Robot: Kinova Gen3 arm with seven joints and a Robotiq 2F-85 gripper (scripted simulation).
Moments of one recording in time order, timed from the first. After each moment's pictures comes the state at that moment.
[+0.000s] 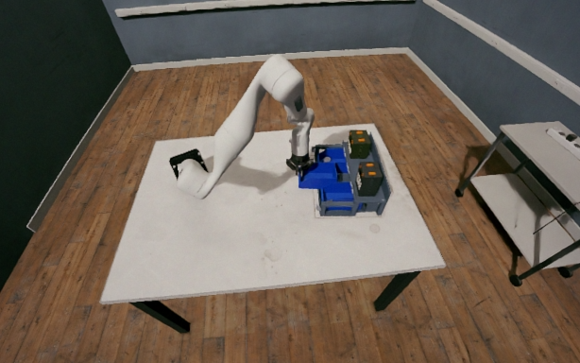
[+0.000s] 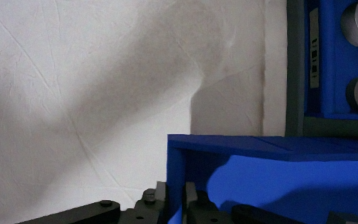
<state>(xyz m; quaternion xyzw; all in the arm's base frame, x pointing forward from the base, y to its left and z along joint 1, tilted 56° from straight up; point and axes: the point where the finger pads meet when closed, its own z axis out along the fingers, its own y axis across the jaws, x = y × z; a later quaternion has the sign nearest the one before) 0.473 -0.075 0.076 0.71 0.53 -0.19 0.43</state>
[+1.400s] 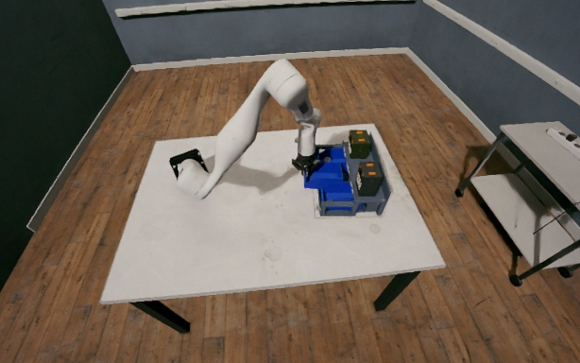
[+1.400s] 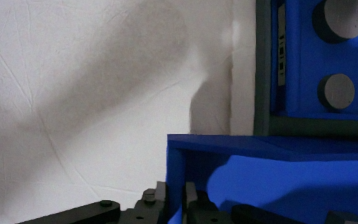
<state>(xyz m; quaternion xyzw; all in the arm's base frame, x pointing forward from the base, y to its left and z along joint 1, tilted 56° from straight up) 0.496 -0.077 0.086 0.71 0.53 -0.19 0.43</state>
